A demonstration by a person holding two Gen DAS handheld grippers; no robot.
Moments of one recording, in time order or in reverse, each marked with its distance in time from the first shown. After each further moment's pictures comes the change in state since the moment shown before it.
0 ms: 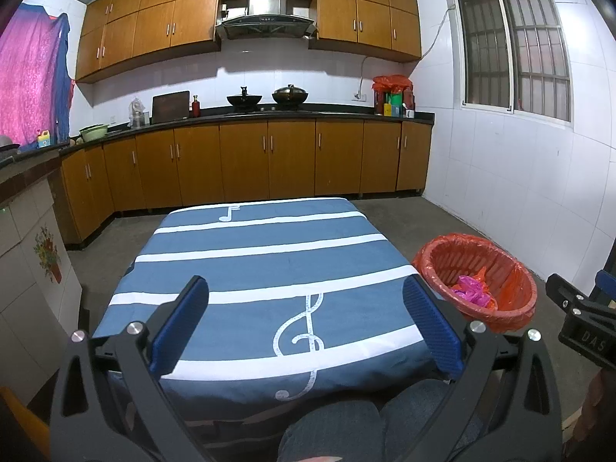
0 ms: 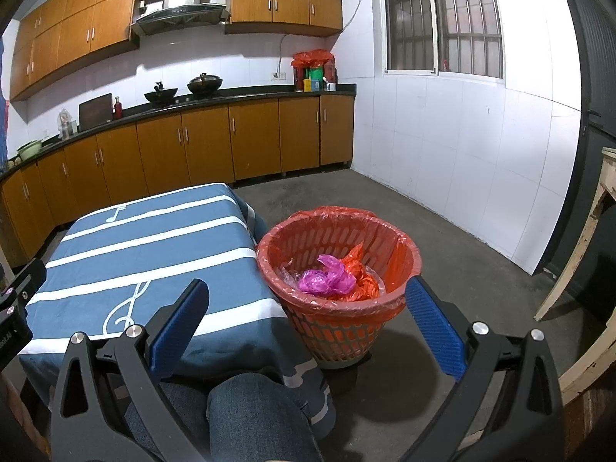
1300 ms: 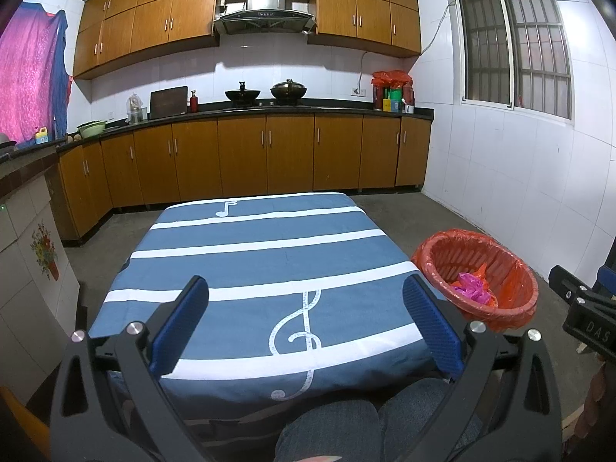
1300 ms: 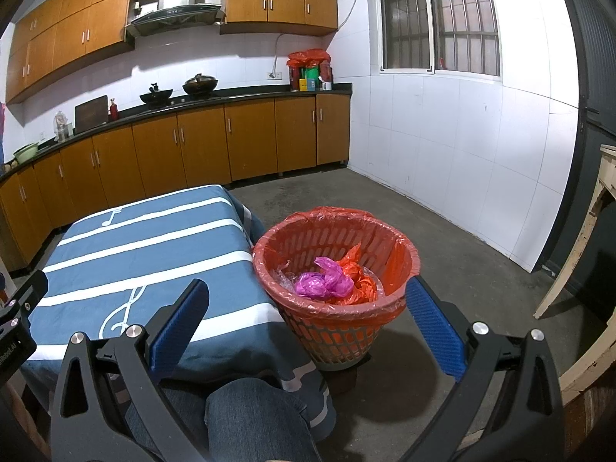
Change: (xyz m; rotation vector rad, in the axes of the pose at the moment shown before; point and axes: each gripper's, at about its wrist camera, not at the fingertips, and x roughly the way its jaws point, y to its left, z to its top) left arm 0.007 -0.004 -0.005 0.002 0.012 -0.003; right arm 0.003 -0.002 0.001 0.006 0.005 -0.003
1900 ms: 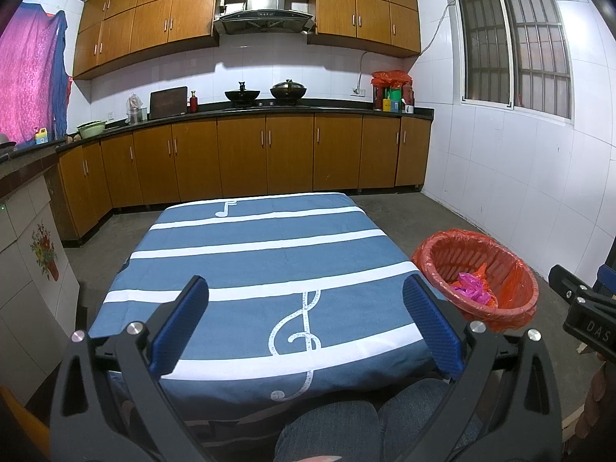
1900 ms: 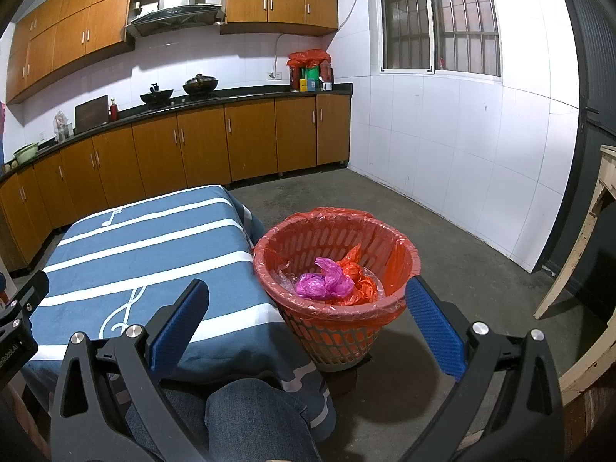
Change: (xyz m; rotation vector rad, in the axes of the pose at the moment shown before) left arm 0.000 0.000 0.001 0.000 0.001 0.000; right arm 0.000 0.000 0.001 0.002 0.002 0.002
